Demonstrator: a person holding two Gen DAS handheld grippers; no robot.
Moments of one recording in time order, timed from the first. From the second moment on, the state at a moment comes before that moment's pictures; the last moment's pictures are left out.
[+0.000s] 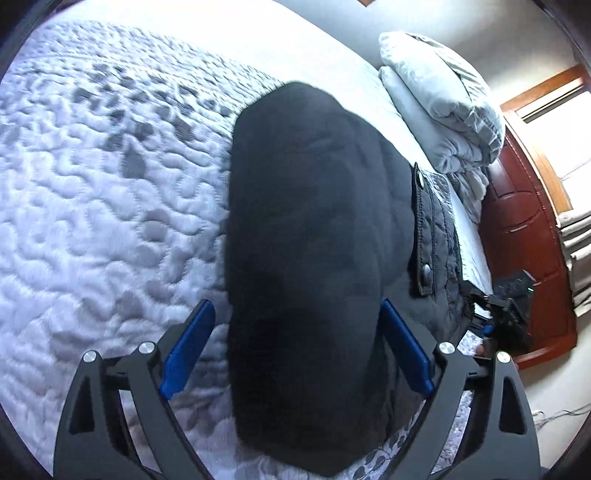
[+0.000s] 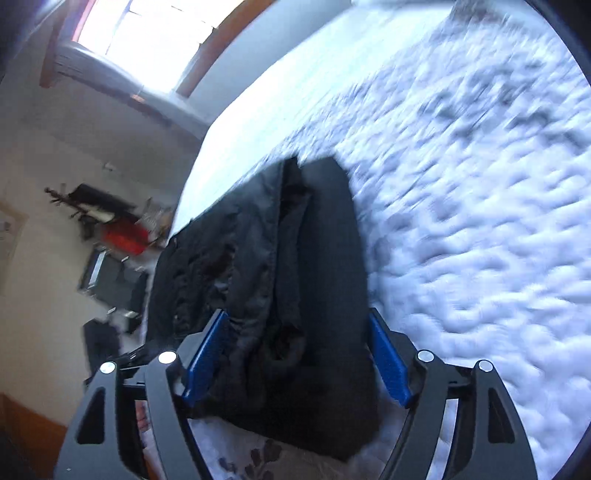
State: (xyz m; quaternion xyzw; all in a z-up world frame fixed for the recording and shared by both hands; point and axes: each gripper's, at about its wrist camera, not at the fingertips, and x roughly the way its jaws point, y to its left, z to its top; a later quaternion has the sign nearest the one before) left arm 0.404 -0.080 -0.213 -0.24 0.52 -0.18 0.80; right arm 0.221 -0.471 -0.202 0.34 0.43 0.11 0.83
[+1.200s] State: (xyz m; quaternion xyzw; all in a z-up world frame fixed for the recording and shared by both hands) left arm 0.262 -0.137 -0.094 -0.10 0.46 -0.13 0.87; right arm 0.086 -0.372 -0.062 0.16 0.39 0.03 0.91
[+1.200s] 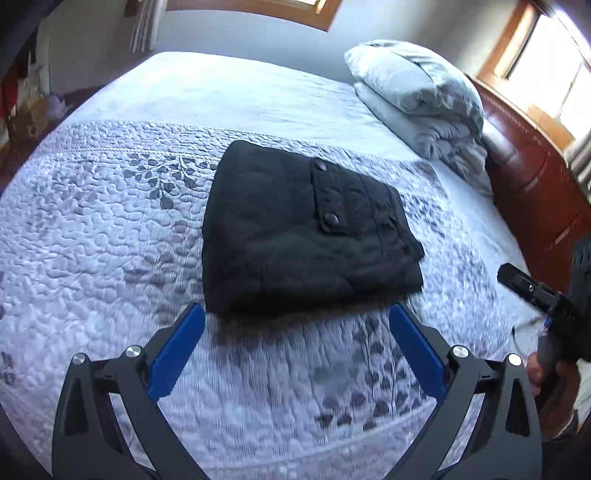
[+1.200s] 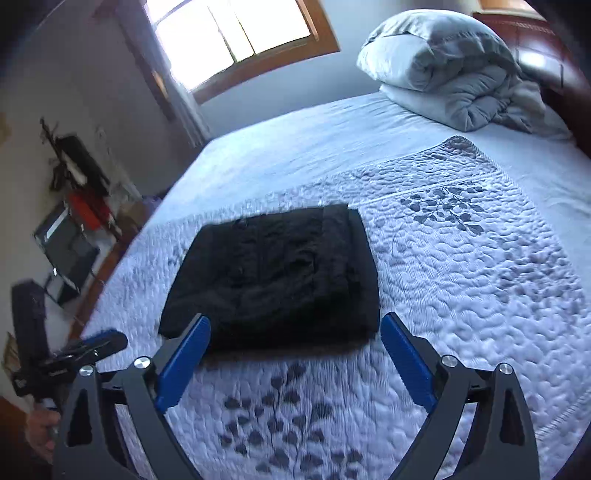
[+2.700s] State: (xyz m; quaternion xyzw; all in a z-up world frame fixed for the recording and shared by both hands) left arm 0.130 -0.153 0.009 -0.02 0.41 -0.07 0.91; right arm -0.007 -0.316 -0.013 0.14 0.43 -0.03 0.89
